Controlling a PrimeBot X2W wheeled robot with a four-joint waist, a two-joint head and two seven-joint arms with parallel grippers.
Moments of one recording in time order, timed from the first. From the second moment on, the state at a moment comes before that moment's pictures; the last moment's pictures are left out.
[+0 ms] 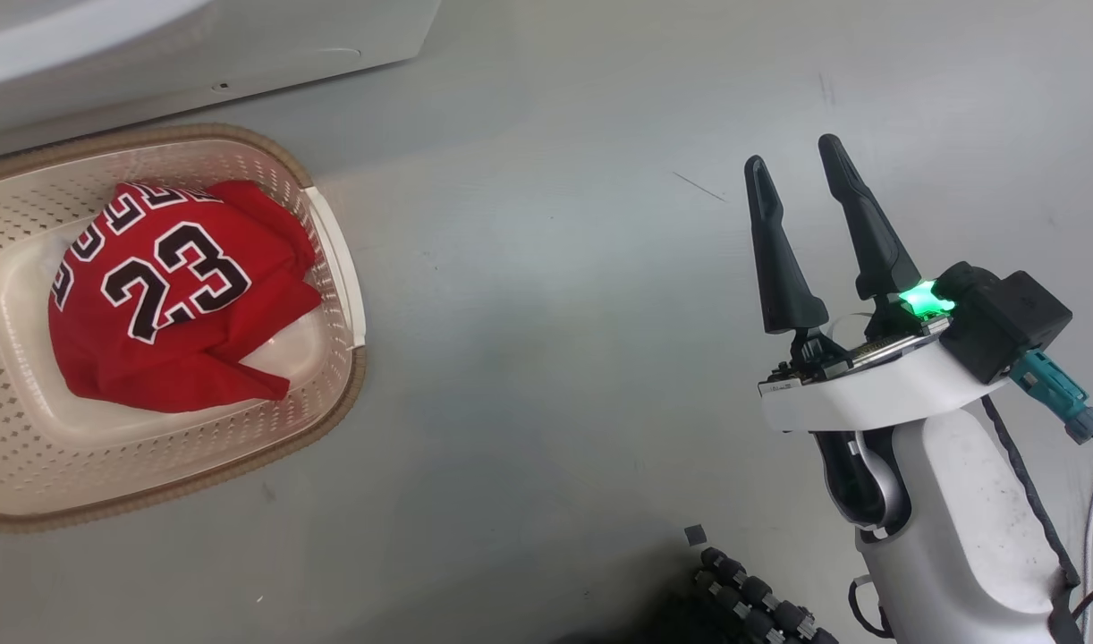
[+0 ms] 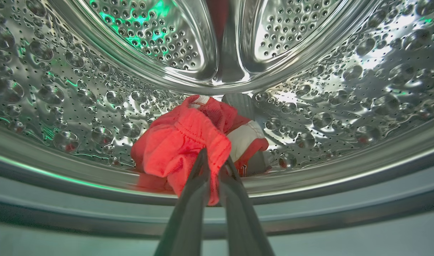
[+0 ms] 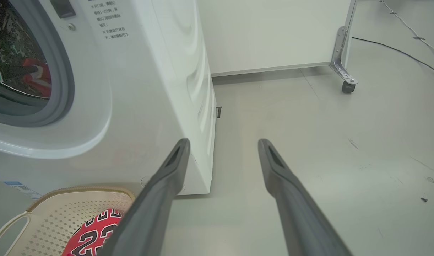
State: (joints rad) left arm -1.12 0.37 -0.01 0.44 -0.23 0.10 0.39; right arm -0.33 -0.04 0.27 0.01 0.42 0.12 -0.26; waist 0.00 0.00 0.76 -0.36
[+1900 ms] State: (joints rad) left arm -0.41 0.08 0.00 -0.03 -0.18 0.12 -0.25; right arm -0.08 -0.06 0.31 0.12 0.27 0.12 -0.26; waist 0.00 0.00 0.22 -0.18
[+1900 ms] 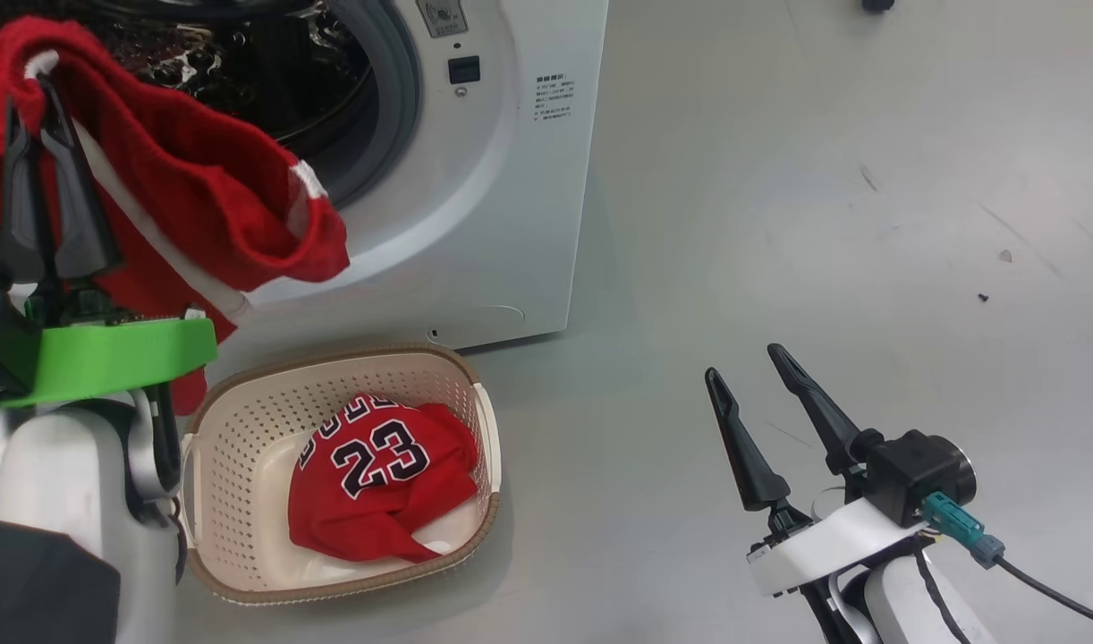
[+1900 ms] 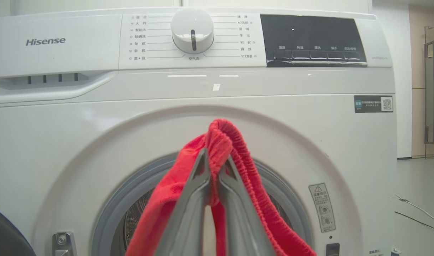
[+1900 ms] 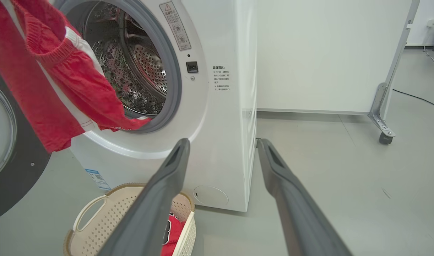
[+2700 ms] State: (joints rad) left arm -0.14 0.05 -0.04 -0.12 -0.17 0.12 -0.24; right arm -0.01 -0.06 0.31 0.11 0.26 0.12 -0.26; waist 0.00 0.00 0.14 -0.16
